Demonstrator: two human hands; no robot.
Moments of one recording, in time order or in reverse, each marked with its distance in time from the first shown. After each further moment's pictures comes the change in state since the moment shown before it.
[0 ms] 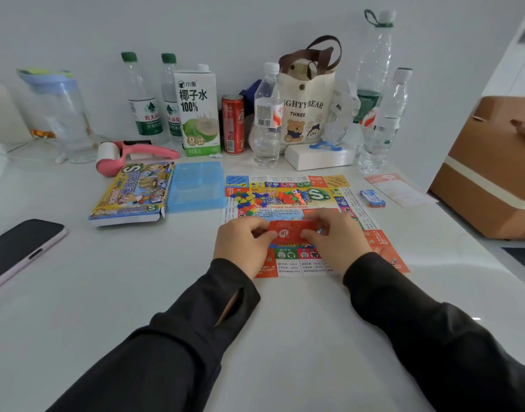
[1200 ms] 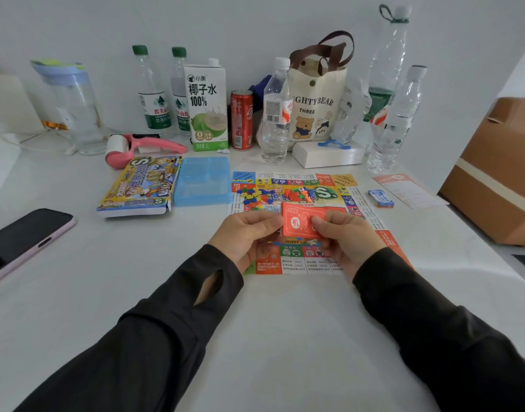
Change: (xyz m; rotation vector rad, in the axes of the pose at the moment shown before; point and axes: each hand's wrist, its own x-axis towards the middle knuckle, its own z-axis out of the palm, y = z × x) left_hand 0.000 0.013 -0.023 -0.969 -0.351 -0.444; right_hand -0.004 -0.004 -0.007 0.921 -0.218 0.385
